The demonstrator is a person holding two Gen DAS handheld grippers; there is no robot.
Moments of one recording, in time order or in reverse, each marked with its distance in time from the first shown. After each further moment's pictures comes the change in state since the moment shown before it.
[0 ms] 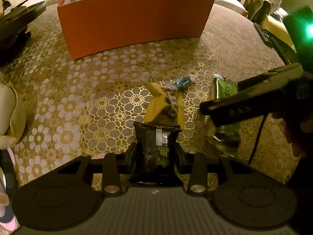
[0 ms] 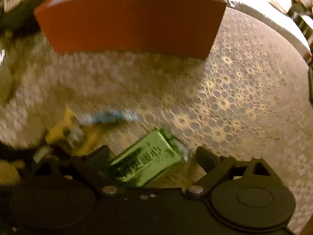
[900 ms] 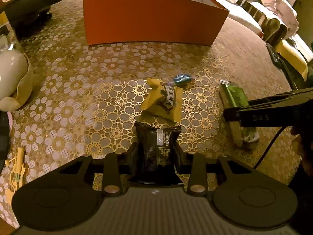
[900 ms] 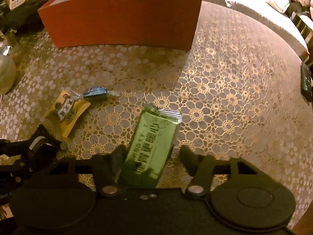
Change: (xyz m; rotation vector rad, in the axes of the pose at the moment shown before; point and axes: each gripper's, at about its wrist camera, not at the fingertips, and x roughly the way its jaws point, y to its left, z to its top) left arm -0.009 -0.006 -0.018 -0.180 -0.044 0.021; right arm -0.022 -0.023 -0.014 0.003 0.000 0.009
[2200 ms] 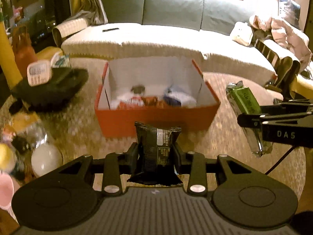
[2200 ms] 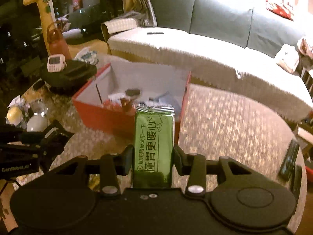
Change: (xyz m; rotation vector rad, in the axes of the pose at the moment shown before) left arm -0.094 -0.064 0.111 -0.005 -0.266 0.183; right arm -0.119 -0.050 0.077 -0.121 -0.357 0.140
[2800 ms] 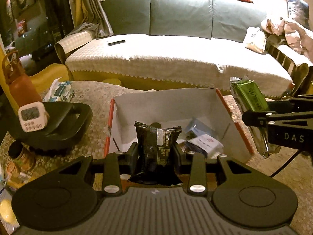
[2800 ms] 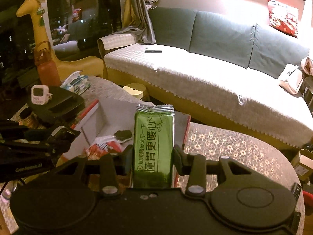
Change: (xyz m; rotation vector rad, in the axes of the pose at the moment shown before) left arm 0.074 0.015 0.091 0.049 -0.035 0.079; right arm 0.064 -0.015 0.085 -0.017 -0.075 -0.019
